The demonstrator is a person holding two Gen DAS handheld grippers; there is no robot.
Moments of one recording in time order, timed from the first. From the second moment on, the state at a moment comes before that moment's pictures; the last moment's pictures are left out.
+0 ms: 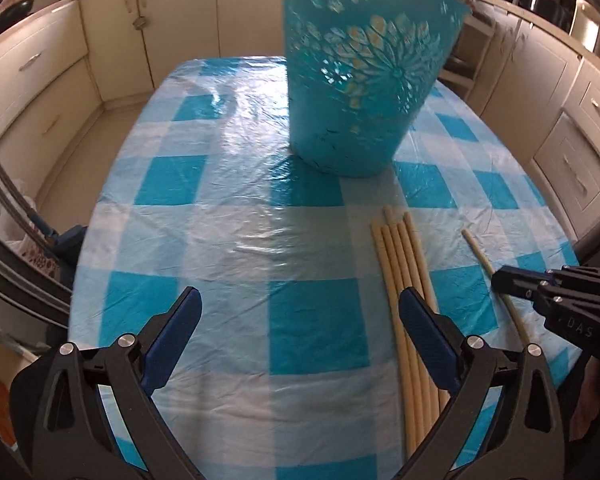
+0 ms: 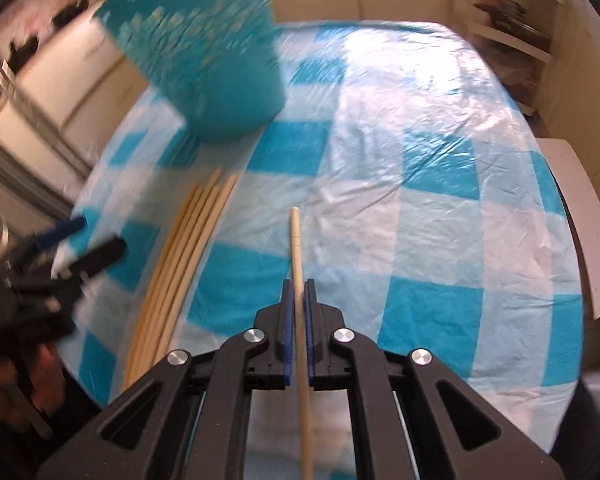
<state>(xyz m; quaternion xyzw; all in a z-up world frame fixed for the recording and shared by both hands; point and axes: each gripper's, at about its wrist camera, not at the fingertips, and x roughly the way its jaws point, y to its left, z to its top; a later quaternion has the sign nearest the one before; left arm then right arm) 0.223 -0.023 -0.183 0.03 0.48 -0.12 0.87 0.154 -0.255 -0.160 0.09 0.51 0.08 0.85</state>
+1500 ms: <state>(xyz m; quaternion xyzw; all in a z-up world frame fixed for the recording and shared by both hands) 0.255 -0.058 -0.192 0.10 0.52 -0.14 0.84 0.182 -0.199 -0.169 -0.02 0.51 0.13 0.85</state>
